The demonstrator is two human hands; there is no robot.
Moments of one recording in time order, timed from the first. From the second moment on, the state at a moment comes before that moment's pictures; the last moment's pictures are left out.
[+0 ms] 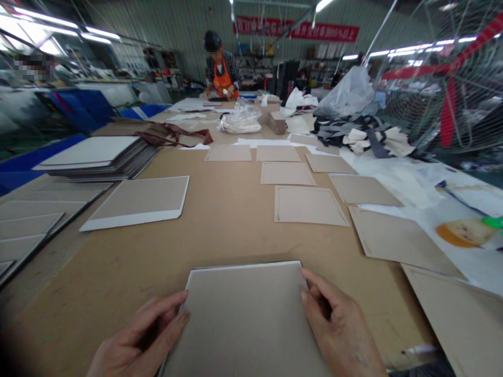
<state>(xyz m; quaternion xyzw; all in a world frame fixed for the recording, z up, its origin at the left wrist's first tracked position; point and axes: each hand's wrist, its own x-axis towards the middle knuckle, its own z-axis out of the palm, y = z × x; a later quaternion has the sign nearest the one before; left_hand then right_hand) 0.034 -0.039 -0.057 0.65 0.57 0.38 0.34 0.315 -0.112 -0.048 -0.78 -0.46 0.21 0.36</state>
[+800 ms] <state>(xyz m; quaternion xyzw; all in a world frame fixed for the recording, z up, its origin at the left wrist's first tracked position) 0.031 -0.036 -0.064 0.70 0.55 0.35 0.30 0.320 -0.109 -0.055 -0.79 -0.51 0.18 0.29</state>
